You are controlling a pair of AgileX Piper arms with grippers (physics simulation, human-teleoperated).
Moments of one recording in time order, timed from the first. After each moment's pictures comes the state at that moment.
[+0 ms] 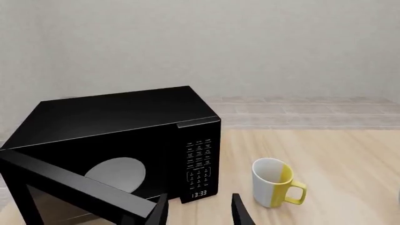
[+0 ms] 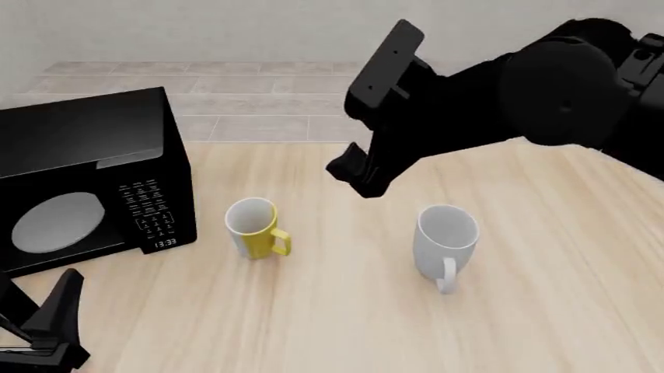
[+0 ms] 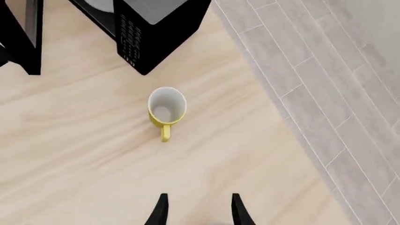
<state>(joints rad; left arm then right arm) 0.01 0.01 -0.01 0.00 0.00 0.73 1.40 -1.38 0.75 -0.41</state>
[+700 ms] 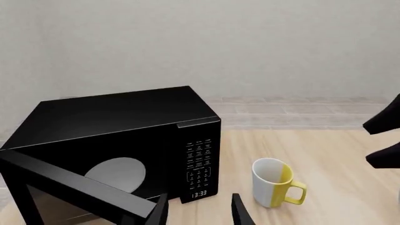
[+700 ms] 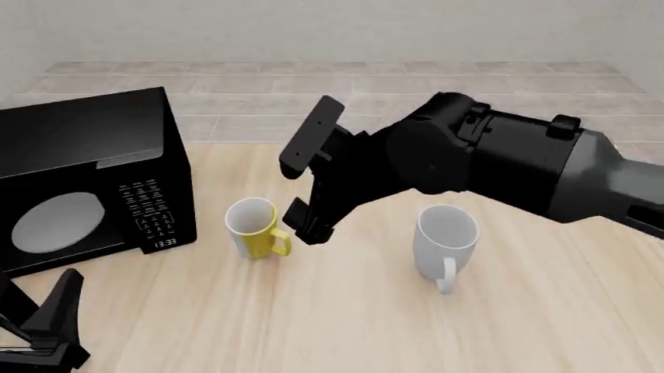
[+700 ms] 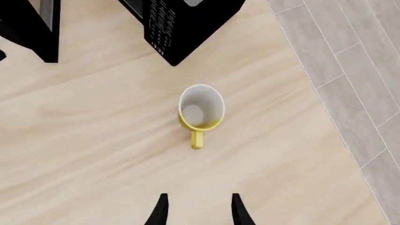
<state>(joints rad) 0.01 0.01 -0.01 0.00 0.00 0.83 1.60 -1.36 0.65 -0.36</state>
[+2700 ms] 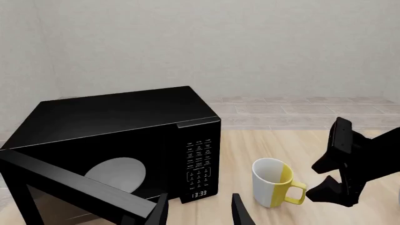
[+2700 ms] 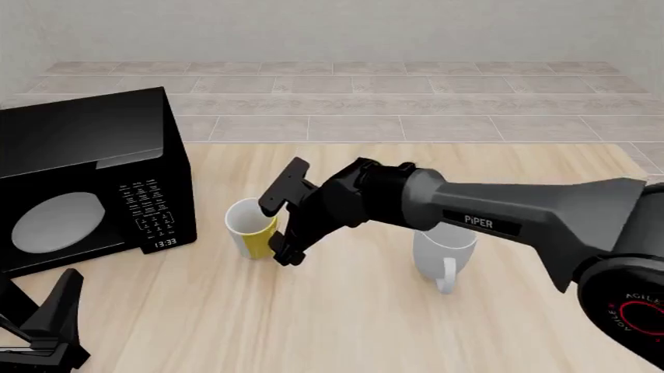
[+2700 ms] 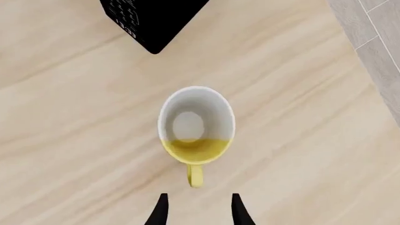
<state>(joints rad) 0.01 0.01 -0.01 0.00 0.00 0.79 1.98 -1.43 0.47 -0.30</state>
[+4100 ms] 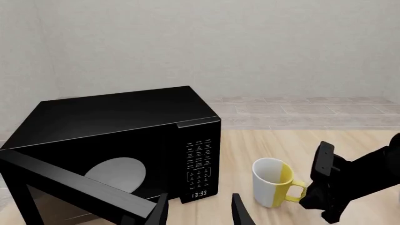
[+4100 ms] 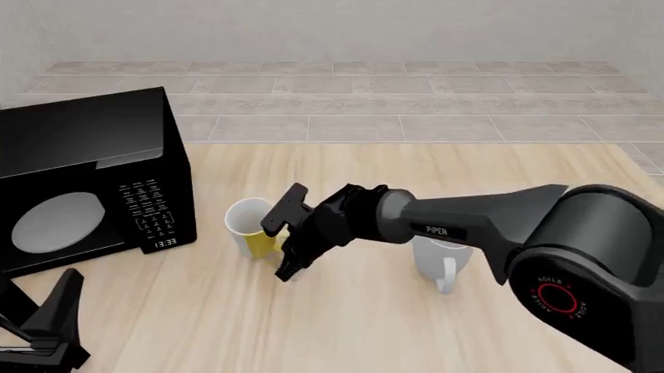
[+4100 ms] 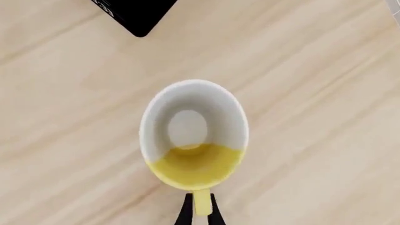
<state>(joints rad) 0.01 0.01 -0.01 0.00 0.00 0.78 2.13 -1.44 0.40 -0.27</state>
